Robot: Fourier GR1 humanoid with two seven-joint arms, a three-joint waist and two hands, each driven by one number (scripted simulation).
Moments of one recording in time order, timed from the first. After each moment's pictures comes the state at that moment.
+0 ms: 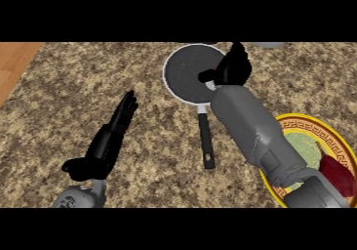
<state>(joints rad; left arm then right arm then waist) -0.13 0.11 -0.28 -1.55 0.08 0.11 -0.11 -1.14 0.00 0.13 -0.30 0.77 -0.89 0.78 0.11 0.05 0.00</state>
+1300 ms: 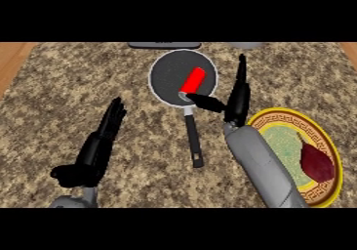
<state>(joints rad) -0.05 0.12 -0.23 -1.57 0.07 0.11 -0.11 -0.65 0.00 0.22 -0.90 0.03 -0.88 -0.05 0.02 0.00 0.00</state>
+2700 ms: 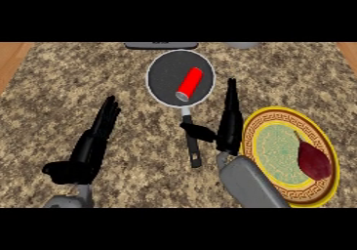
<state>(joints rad) -0.05 0.07 -0.14 -1.57 0.02 0.04 -0.09 -0.46 -0.01 0.44 -1.08 0.30 -0.94 0.16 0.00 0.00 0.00</state>
